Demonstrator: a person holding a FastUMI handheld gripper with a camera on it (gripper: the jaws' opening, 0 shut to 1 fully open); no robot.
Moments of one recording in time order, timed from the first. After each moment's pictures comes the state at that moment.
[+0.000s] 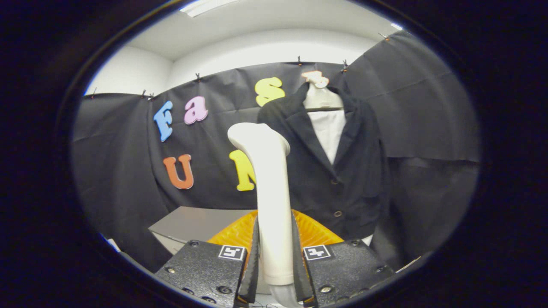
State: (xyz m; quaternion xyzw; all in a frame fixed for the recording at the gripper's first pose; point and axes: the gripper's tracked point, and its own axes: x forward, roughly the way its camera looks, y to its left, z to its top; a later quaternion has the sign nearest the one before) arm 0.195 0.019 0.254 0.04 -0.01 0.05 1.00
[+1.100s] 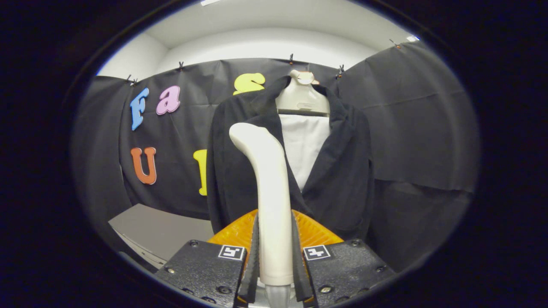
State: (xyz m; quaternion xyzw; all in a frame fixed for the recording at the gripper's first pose) arm 0.312 -0.032 0.282 -0.02 -0.02 -0.02 1.00
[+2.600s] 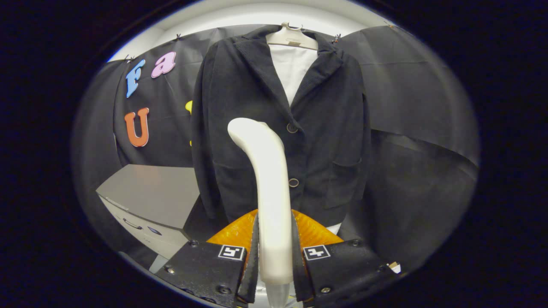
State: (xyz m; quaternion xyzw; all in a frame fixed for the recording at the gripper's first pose) arm 0.309 -0.065 0.126 -0.02 0.11 -0.04 0.99
